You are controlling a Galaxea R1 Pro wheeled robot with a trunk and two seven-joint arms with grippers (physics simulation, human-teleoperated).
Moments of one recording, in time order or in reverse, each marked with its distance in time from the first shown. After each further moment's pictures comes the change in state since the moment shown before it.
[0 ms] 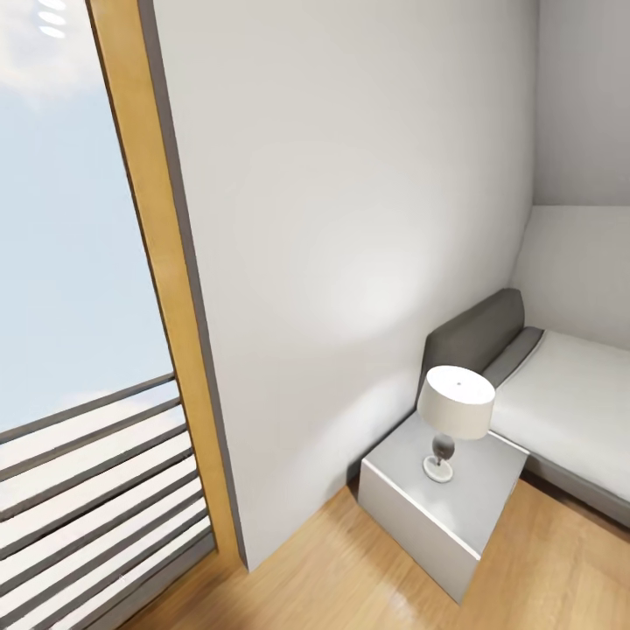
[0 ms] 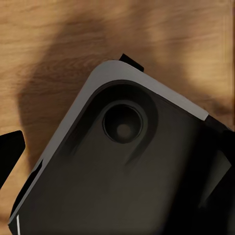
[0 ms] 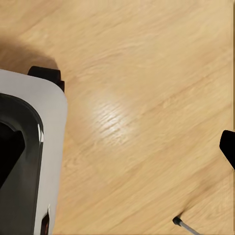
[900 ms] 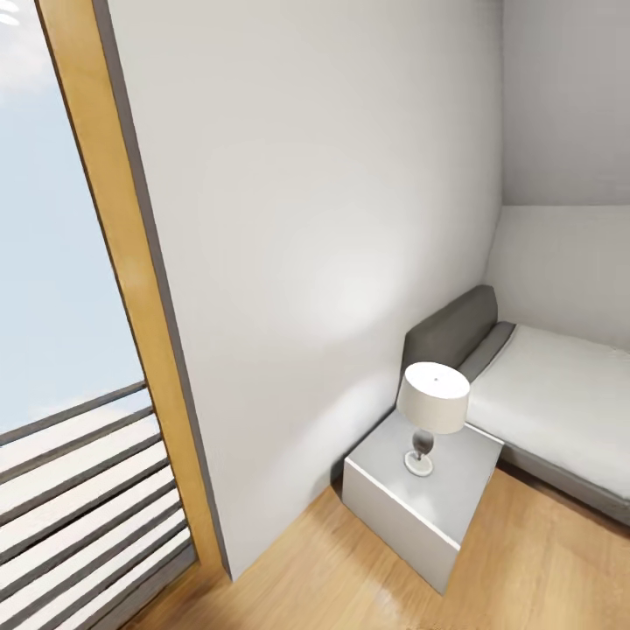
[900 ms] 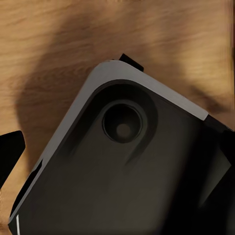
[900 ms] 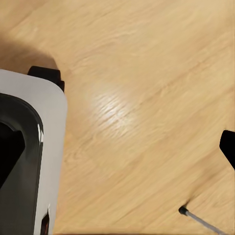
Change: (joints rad) left arm 0.000 0.000 0.000 0.000 0.000 0.000 0.000; right arm 0.000 0.000 0.000 0.001 0.000 -0.001 0.000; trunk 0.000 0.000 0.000
